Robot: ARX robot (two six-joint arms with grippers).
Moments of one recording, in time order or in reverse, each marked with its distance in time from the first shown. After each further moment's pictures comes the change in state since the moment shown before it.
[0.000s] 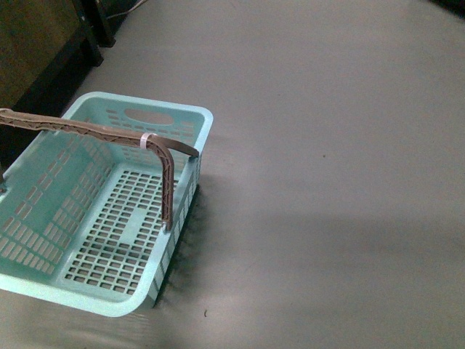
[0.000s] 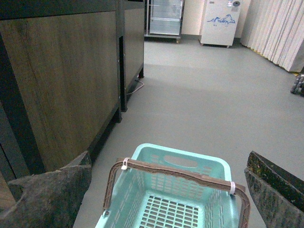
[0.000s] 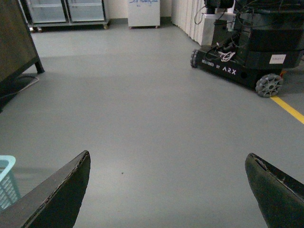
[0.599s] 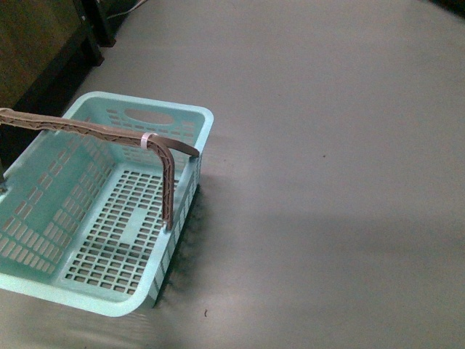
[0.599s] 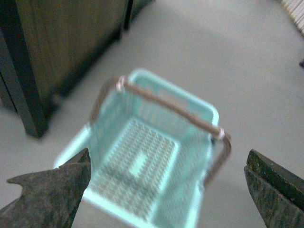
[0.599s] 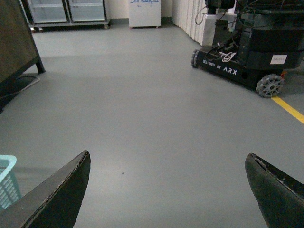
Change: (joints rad) left arm -0.035 0.206 0.138 -0.324 -0.048 -0.343; right arm 0.000 0.000 0.000 0.000 0.000 0.000
